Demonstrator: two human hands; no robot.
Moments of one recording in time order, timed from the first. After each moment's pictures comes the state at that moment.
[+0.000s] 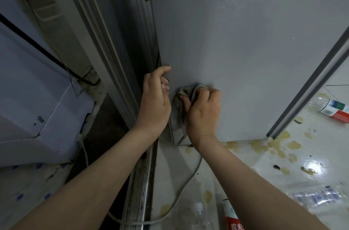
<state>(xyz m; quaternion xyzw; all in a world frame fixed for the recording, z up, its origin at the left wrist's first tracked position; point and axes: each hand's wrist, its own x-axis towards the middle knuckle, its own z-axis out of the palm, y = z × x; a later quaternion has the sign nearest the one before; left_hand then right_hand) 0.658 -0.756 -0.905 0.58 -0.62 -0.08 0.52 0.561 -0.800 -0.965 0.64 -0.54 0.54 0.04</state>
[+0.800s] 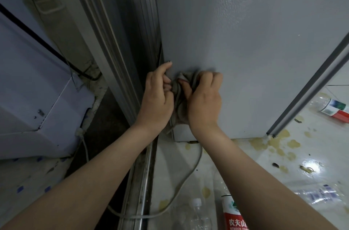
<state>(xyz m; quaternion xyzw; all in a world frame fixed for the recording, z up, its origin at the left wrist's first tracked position) 0.660 -0.753 -0.912 0.57 -0.62 -0.12 0.52 0.564 -0.792 -0.925 0.66 -0.52 0.54 -0.03</state>
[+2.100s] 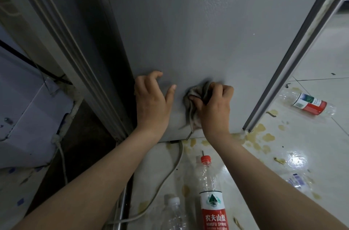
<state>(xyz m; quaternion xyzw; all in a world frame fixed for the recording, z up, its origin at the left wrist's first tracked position) 0.604 -0.775 -0.932 0.63 -0.61 0.06 0.47 0.470 -0.796 -0.954 0.63 -0.57 0.51 -0.14</state>
